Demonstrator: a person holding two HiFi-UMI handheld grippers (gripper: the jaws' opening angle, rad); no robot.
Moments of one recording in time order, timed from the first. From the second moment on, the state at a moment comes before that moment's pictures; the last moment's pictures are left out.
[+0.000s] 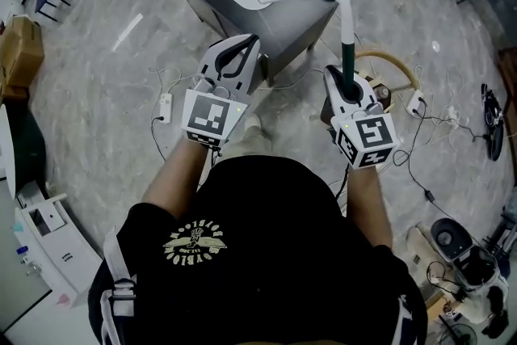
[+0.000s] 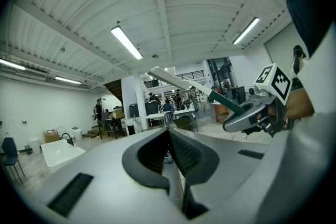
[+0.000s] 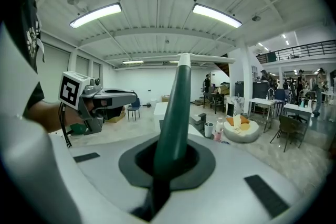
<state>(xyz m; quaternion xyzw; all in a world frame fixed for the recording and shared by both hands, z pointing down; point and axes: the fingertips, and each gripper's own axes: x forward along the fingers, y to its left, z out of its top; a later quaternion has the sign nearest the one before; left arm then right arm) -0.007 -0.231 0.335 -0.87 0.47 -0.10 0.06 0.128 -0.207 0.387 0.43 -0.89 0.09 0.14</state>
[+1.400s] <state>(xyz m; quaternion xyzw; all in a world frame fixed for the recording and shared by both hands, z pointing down) -0.040 -0.383 0.351 -0.91 0.40 -0.10 0.06 0.095 -0.346 0.465 0.49 -0.84 0.16 0.18</state>
